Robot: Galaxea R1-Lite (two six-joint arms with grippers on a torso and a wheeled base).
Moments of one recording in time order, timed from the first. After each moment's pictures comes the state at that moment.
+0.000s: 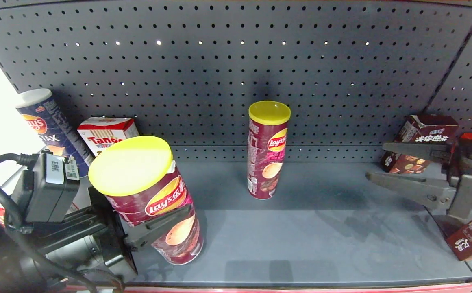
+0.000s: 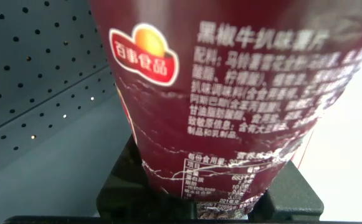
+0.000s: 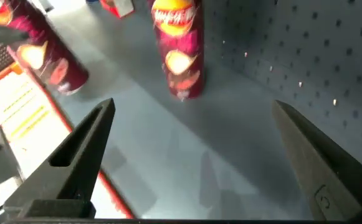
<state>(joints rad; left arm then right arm) -0.47 1.35 -0.29 -1.11 -0.45 0.12 0.37 1.23 -0.78 -0.31 0.46 -0.10</state>
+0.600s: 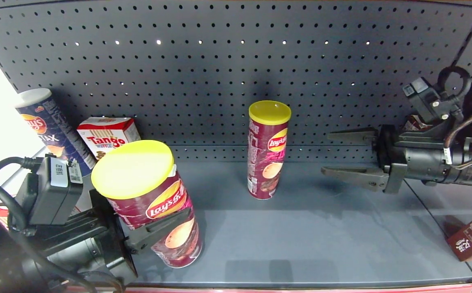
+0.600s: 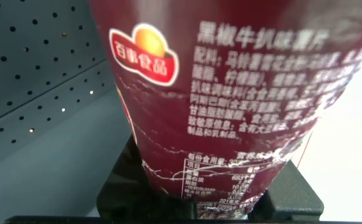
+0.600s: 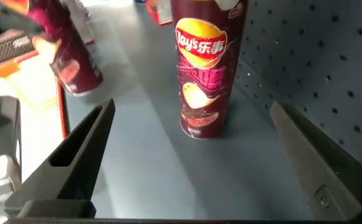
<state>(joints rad) -0.46 1.36 -0.28 -1.10 -0.45 0.12 0.33 1.54 -0.94 -0.44 0.82 -0.28</state>
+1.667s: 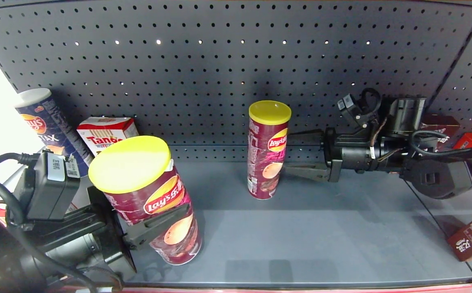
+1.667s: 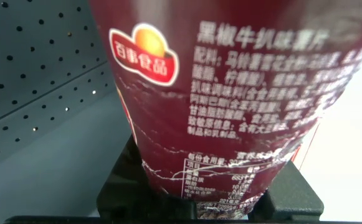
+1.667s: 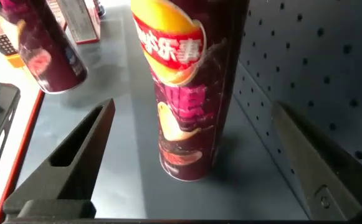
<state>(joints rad) -0.45 1.36 -0.29 -1.10 -0.45 0.11 0.35 1.88 -1.16 -0.60 0.98 -0.30</state>
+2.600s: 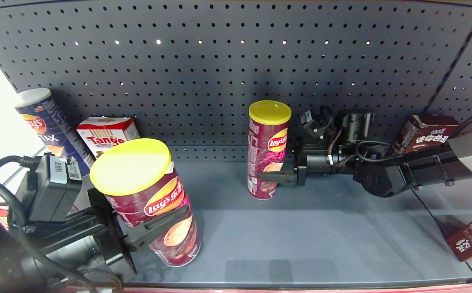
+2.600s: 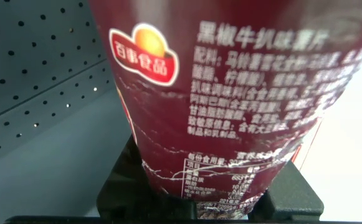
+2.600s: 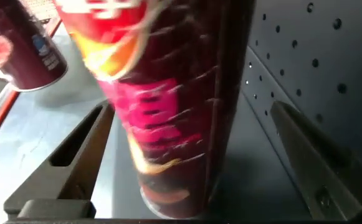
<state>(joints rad) -0.45 1.36 -0.28 -1.10 -0.44 0.11 0.42 2.09 -1.34 -0.63 0.99 -0.29</state>
